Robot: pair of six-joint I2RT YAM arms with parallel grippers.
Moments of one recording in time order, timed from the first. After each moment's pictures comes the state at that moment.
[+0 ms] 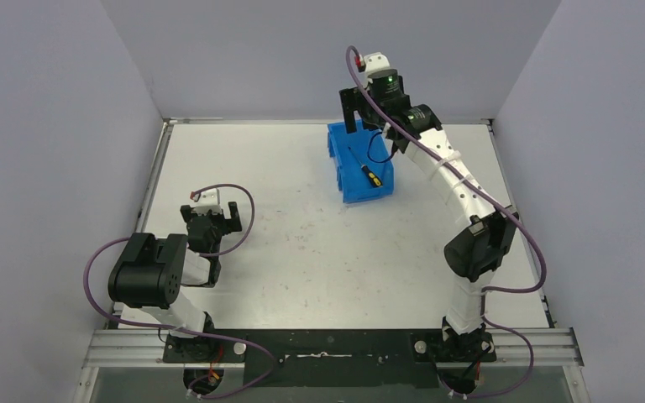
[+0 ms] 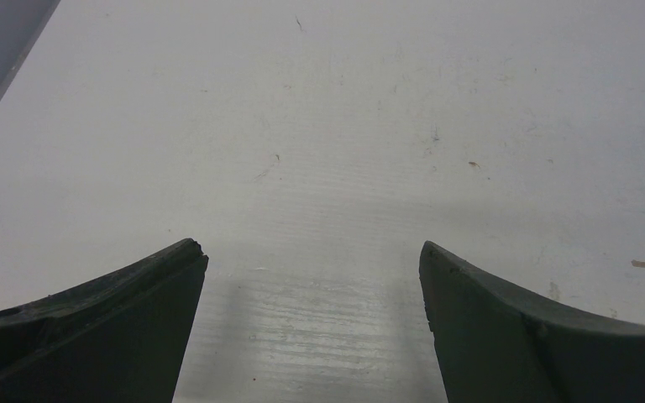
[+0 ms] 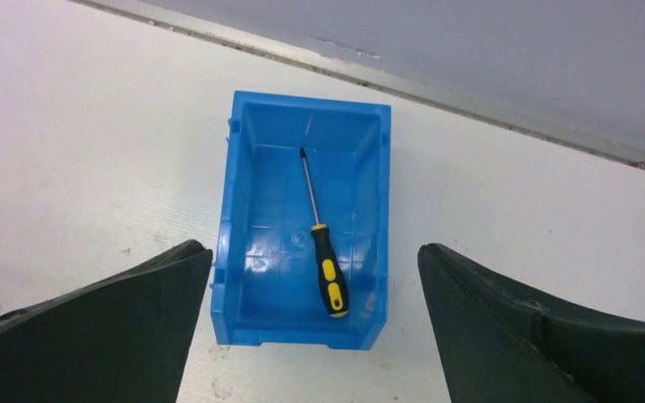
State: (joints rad) left arm -0.06 1.62 0.24 1.16 -0.16 -0.04; right arm 0.48 1.90 2.02 -0.66 0.23 0.03
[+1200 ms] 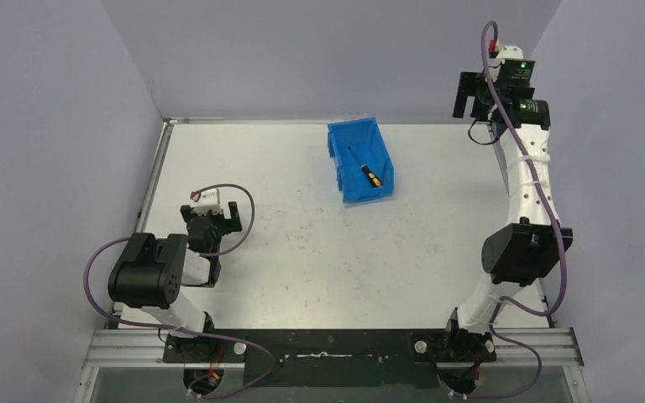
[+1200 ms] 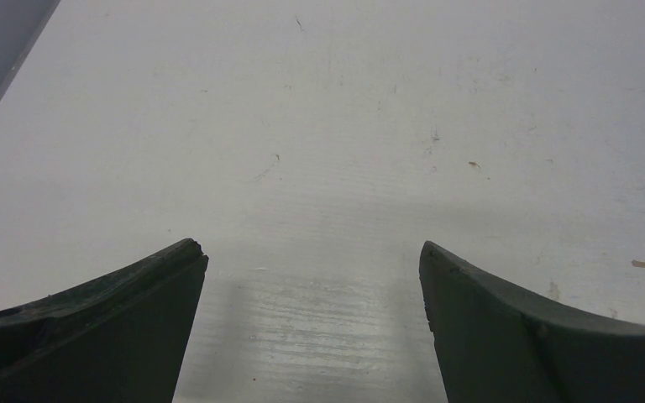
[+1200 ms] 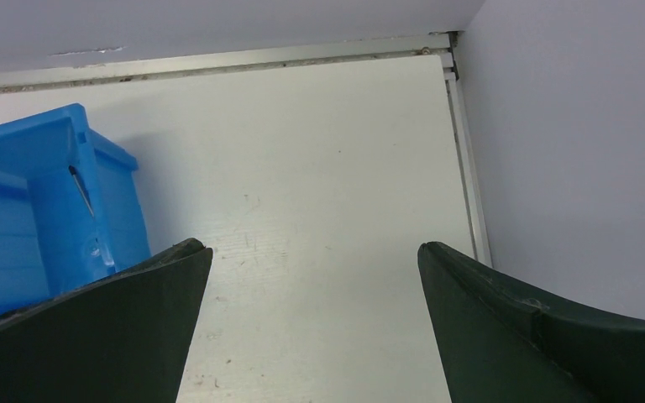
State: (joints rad) left arm -0.06 1.62 0.24 1.16 -0.16 -0.04; right arm -0.10 1.78 2.01 -0.78 0.01 -0.02
